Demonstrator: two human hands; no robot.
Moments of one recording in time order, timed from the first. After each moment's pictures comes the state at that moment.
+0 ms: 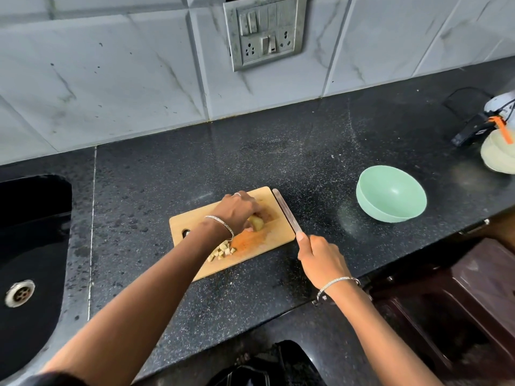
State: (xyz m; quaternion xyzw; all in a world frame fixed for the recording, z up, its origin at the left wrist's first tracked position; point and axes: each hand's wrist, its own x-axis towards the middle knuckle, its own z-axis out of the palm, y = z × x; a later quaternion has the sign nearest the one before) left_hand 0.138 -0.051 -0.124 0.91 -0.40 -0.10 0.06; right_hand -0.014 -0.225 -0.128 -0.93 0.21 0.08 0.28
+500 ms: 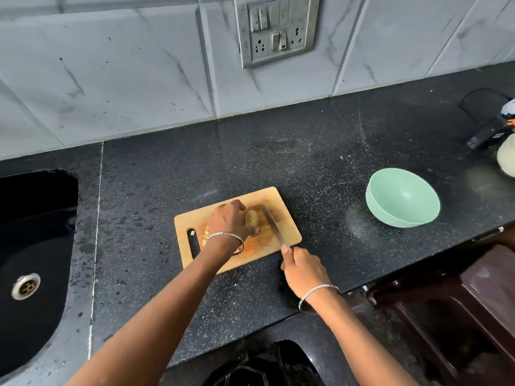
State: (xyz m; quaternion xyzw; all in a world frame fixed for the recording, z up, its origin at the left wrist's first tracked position) left_hand 0.110 -0.045 -0.135 0.96 -0.05 -0.11 0.23; right_hand -0.006 -0.190 -0.149 -0.91 0.21 0.15 0.31
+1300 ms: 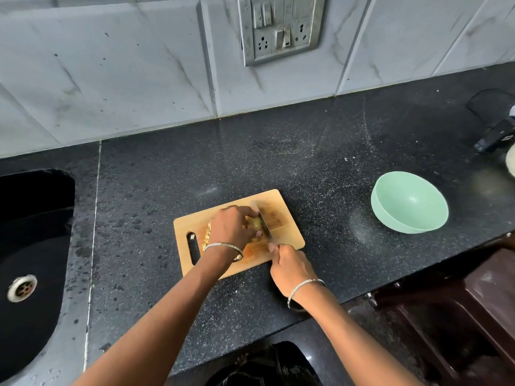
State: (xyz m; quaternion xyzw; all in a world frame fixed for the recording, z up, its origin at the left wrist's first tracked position) left_hand 0.110 -0.042 -0.138 0.95 -0.10 -0.10 0.28; right_hand 0.013 -0.167 -0.133 -0.92 0.18 0.16 0.32
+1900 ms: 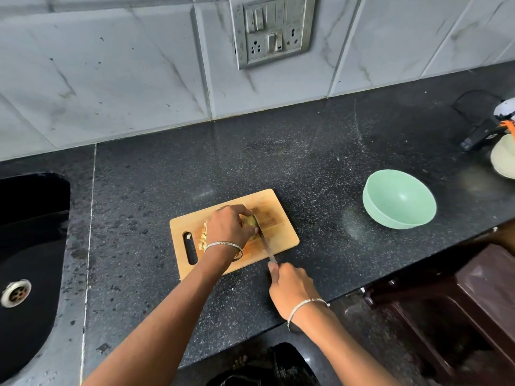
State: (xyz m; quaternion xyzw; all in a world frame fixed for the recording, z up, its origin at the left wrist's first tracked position) left_hand 0.101 -0.049 -0.133 0.95 -0.06 -0.06 0.29; right_hand -0.022 -0.162 -0.127 -0.92 0.21 0.20 0.26
